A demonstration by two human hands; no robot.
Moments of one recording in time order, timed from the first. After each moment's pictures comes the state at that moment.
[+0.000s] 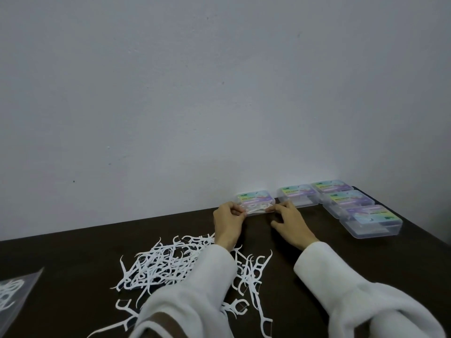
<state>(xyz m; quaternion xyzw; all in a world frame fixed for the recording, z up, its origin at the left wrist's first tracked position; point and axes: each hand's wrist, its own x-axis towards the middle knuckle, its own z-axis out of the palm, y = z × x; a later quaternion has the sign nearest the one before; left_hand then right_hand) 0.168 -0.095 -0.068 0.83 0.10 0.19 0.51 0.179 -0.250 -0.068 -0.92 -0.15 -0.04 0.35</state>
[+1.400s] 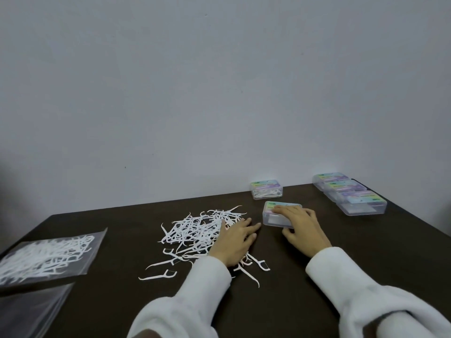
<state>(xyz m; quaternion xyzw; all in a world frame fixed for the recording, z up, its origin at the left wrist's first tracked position) 0.030 -0.077 -0.064 0.99 -0.10 0.00 0.14 0.076 -0.268 -0.066 -0.94 -0.25 -0.17 0.18</state>
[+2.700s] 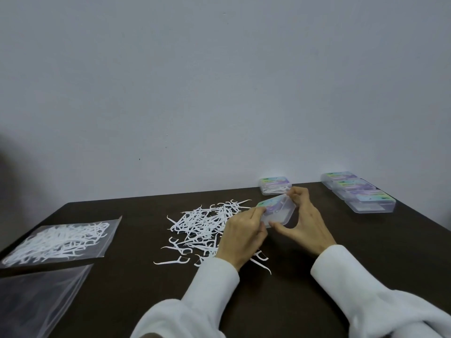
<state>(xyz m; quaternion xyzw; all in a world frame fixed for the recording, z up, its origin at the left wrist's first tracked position) -0.007 -0.081 -0.058 0.88 -0.19 0.41 0.12 0.039 -0.247 -0.051 -0.84 -0.28 -0.18 0.44</state>
